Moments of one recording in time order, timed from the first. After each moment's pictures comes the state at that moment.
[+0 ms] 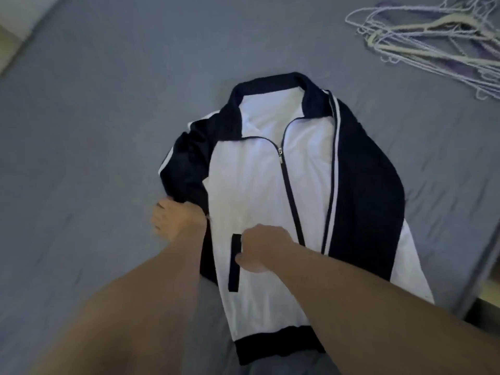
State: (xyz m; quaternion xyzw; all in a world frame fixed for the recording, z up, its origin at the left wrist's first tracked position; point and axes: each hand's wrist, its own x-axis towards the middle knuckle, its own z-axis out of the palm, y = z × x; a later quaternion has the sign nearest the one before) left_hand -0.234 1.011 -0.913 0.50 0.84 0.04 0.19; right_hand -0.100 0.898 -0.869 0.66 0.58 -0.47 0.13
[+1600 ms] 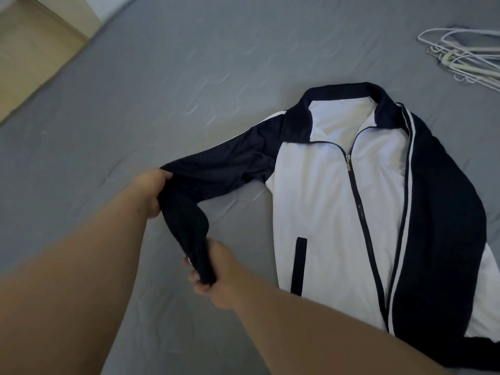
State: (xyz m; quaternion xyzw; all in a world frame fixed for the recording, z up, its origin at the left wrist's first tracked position) left_hand -0.383 1.130 -0.825 0.31 0.78 0.11 0.53; right_hand -0.325 0.963 -0.868 0.46 -0.06 -0.83 -0.32
